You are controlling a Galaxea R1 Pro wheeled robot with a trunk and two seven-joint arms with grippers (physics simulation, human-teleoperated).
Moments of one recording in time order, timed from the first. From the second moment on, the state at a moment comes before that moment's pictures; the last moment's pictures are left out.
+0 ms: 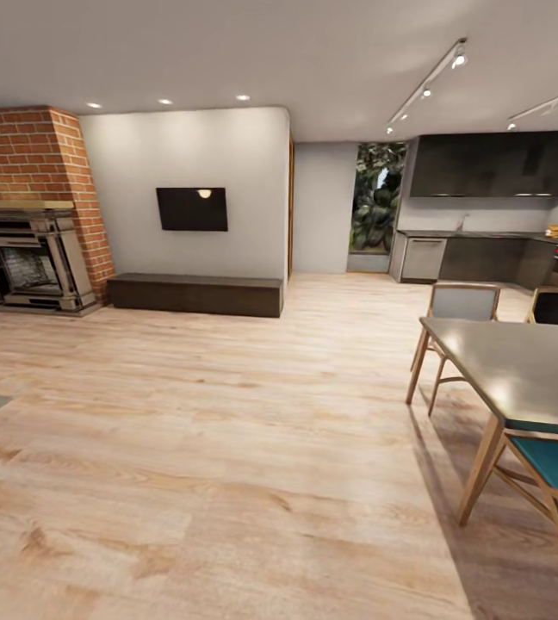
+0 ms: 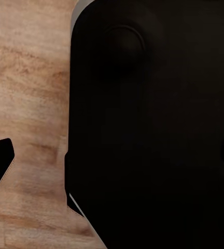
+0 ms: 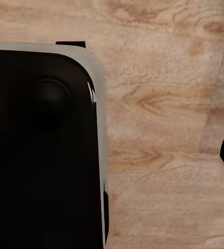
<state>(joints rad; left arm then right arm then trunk) 0.00 0.01 0.09 -0.03 0.00 0.01 0.00 0.00 -0.06 0.00 0.01 -0.01 -0.19 -0.07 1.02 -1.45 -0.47</state>
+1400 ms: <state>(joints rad) 0.00 0.01 0.09 -0.03 0.00 0.01 0.00 0.00 -0.06 0.00 0.01 -0.01 -0.19 -0.07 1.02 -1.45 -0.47</state>
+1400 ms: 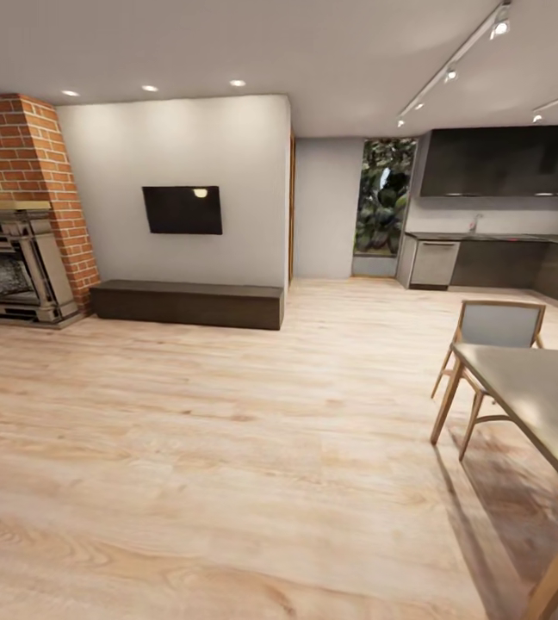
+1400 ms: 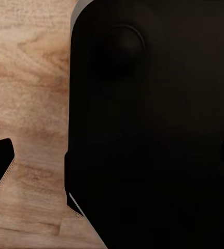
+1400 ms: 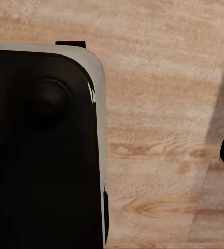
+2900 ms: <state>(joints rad) 0.00 0.01 0.09 -0.03 0.00 0.01 0.00 0.00 -0.06 -0.01 0.01 -0.01 -0.19 -0.07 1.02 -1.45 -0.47</state>
